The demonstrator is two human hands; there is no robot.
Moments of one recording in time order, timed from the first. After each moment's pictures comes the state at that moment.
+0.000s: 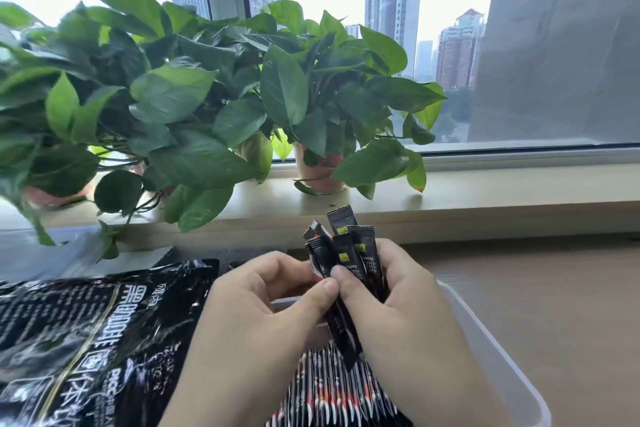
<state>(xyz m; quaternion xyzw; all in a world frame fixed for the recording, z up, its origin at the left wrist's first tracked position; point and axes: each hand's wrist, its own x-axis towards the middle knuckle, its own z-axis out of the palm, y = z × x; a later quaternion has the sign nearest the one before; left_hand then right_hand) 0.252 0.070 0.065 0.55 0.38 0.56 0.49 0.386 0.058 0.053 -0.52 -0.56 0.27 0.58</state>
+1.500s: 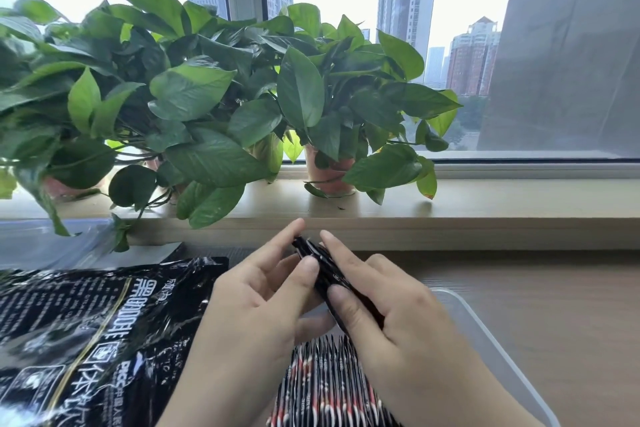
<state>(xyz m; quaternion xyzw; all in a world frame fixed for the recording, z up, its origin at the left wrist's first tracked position) 0.246 0.079 0.060 0.47 0.30 0.61 0.56 0.394 0.055 0.057 -0.50 -0.76 0.11 0.39</state>
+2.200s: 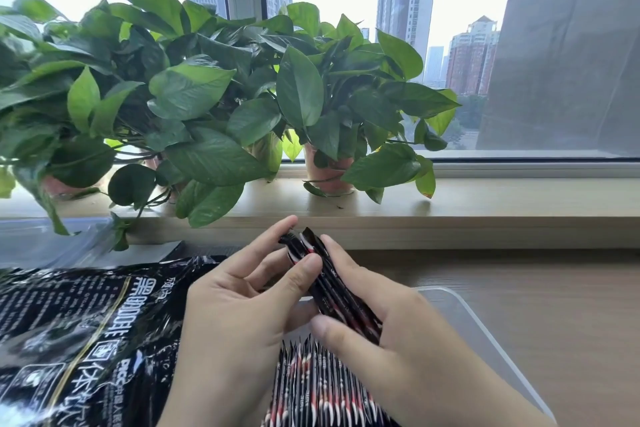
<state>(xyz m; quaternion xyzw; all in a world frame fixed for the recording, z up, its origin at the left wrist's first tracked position) 0.245 0.080 0.059 0.45 0.29 0.67 0.52 0.399 0.058 0.053 -0.45 -0.77 0.23 0.40</state>
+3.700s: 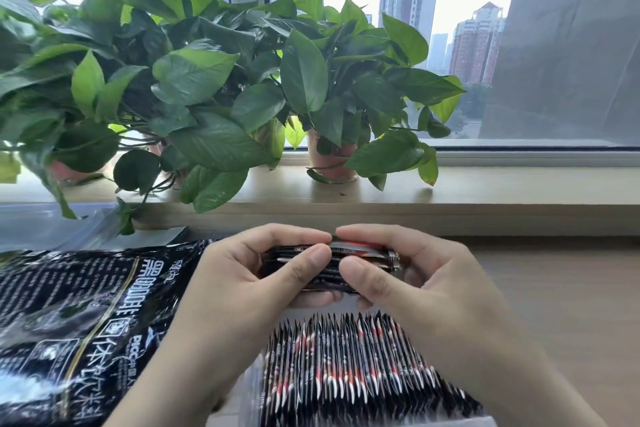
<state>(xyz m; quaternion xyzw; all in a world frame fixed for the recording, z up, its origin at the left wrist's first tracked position) 0.222 0.073 0.069 0.57 0.31 0.56 0.51 0.407 0.044 0.073 -0.40 -0.63 0.39 0.53</state>
